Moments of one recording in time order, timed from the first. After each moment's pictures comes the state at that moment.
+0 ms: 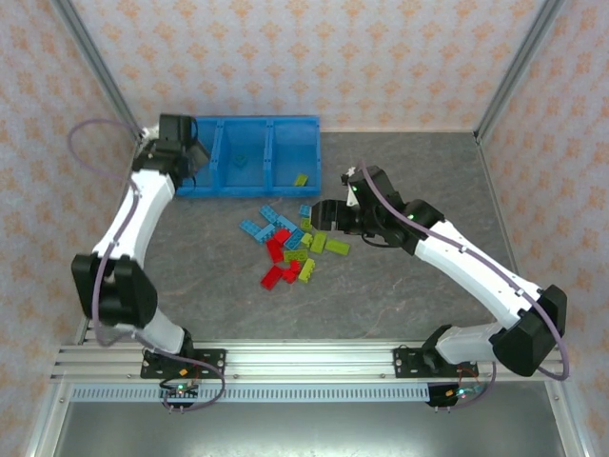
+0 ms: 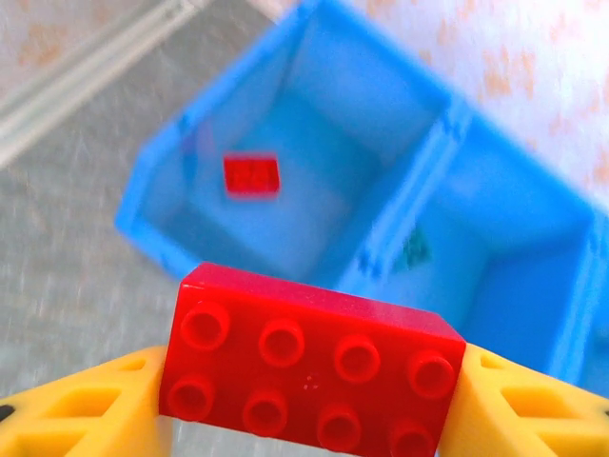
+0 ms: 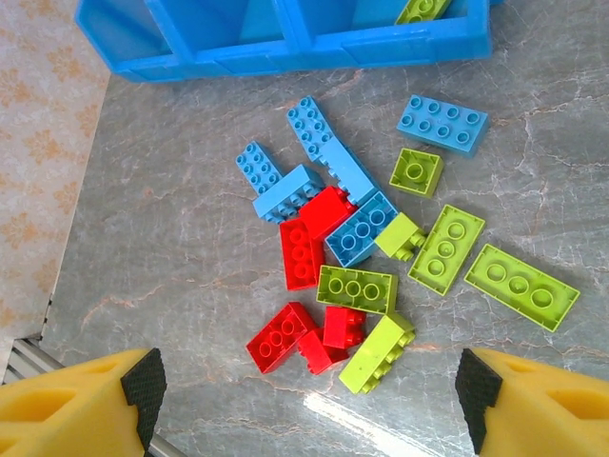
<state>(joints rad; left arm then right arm) 0.01 1.65 1.56 -0.71 -0.27 -0.69 0.70 1.30 1.23 -0.69 -0.12 0.65</state>
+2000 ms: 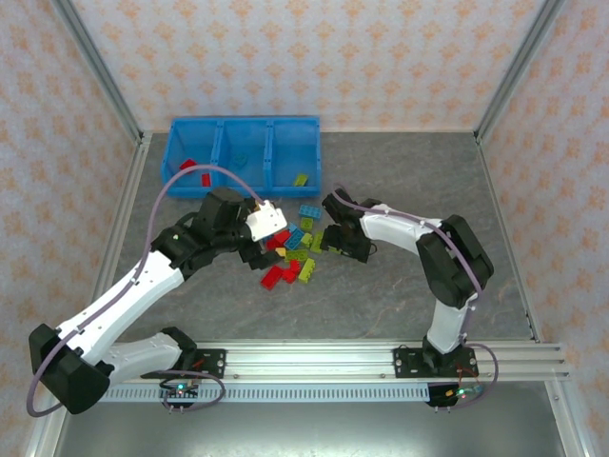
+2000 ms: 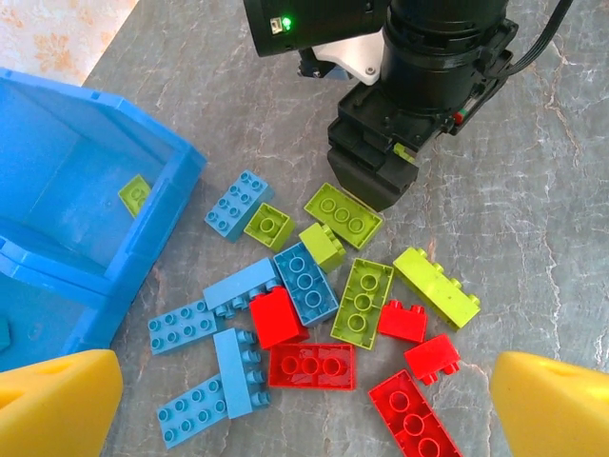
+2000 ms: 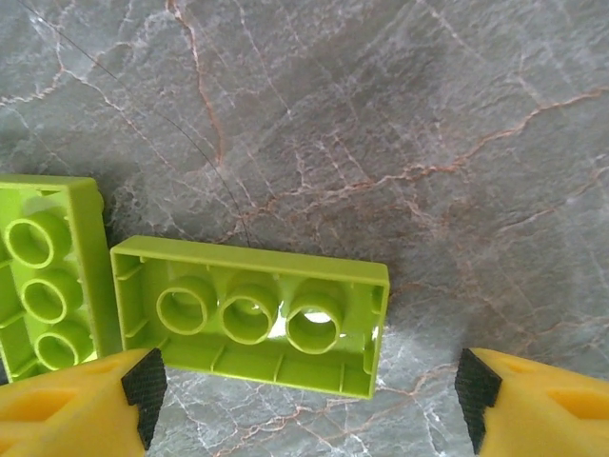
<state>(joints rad) -0.55 1.09 0.99 -0.62 0.18 0.54 0.62 1.82 1.17 -0.70 -0.02 0.90</state>
